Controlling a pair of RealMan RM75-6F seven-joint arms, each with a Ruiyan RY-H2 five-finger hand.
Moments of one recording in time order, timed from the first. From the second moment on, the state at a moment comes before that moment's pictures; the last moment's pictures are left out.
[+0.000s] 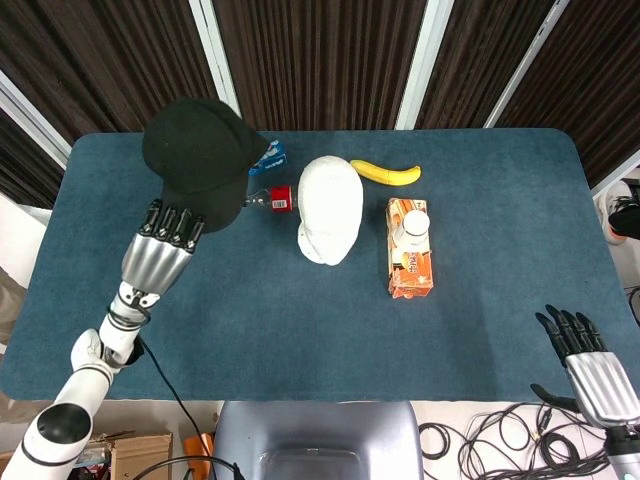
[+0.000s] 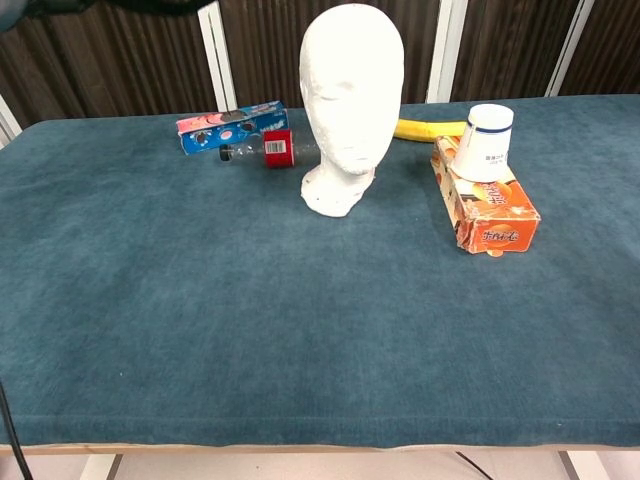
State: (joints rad) left arm -0.90 -1.89 -0.15 -0.23 1.55 1.89 0.13; right arm 0.03 -1.02 -0.06 -1.63 -1.65 1.47 0.01
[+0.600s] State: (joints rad) left arm -1.20 -1.98 -0.16 -0.24 1.55 1.61 0.29; right arm 0.04 -0.99 -0.05 -1.61 -1.63 1.46 0.11
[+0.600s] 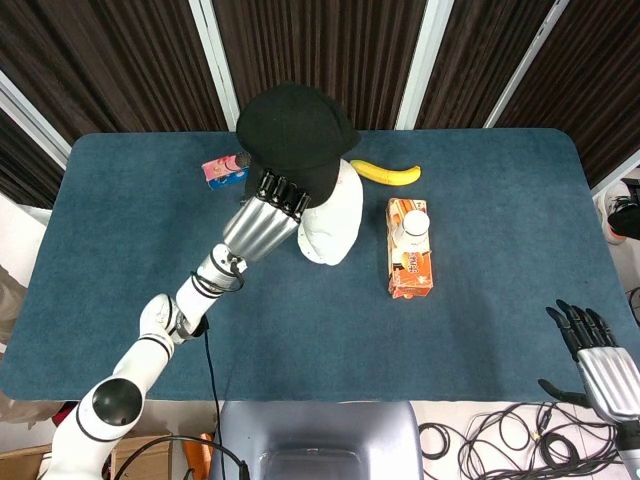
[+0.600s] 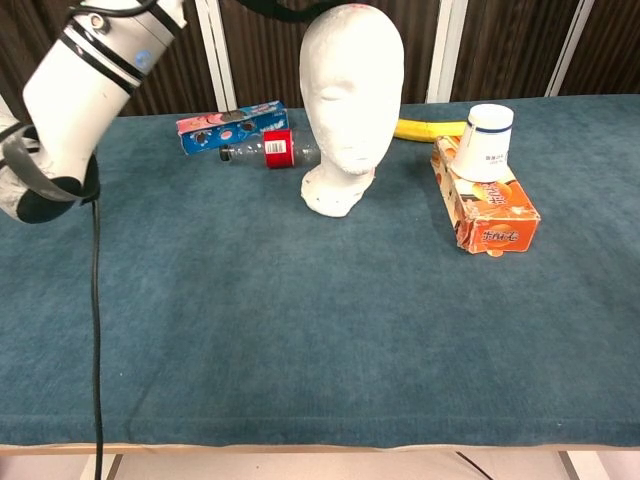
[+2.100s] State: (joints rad) left arm -1.02 -2.08 -0.05 -0.47 1.61 1.62 0.48; right arm 0.02 -0.98 -0.07 -1.59 -1.68 1.51 0.15
